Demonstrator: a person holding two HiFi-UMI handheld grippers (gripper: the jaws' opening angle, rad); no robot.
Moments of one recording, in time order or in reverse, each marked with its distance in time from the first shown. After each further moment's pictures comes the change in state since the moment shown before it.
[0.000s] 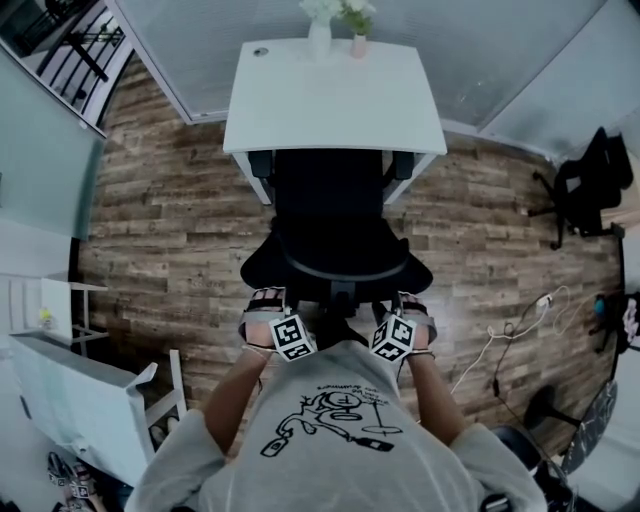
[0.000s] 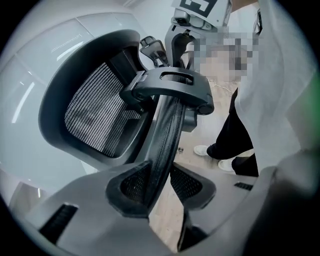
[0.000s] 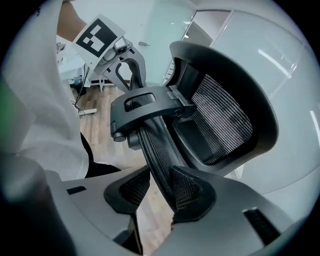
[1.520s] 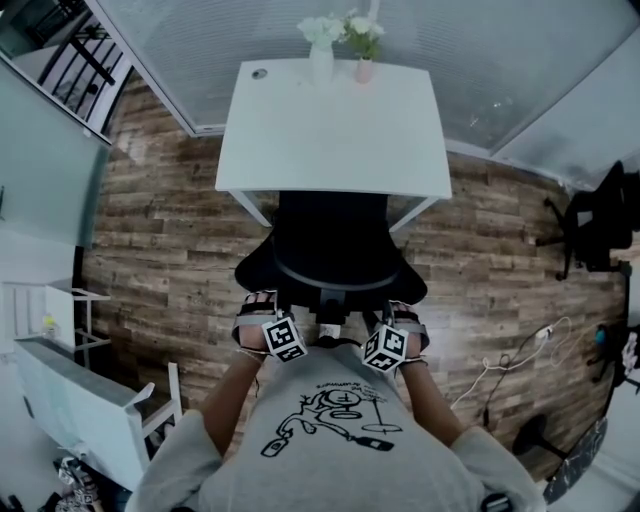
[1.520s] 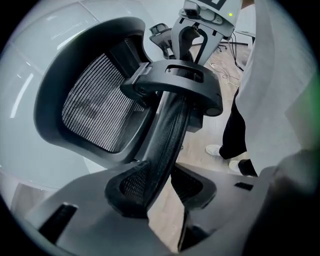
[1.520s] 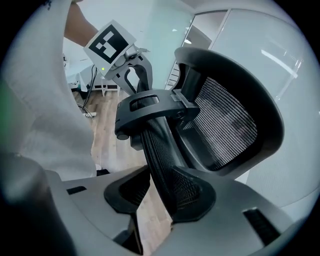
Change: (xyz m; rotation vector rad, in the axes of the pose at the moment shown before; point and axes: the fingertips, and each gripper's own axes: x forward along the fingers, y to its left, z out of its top) left arm 0.064 0.121 0.032 -0.053 0.092 0.007; right arm 0.053 -0.124 0.027 -0.050 -0.088 0.060
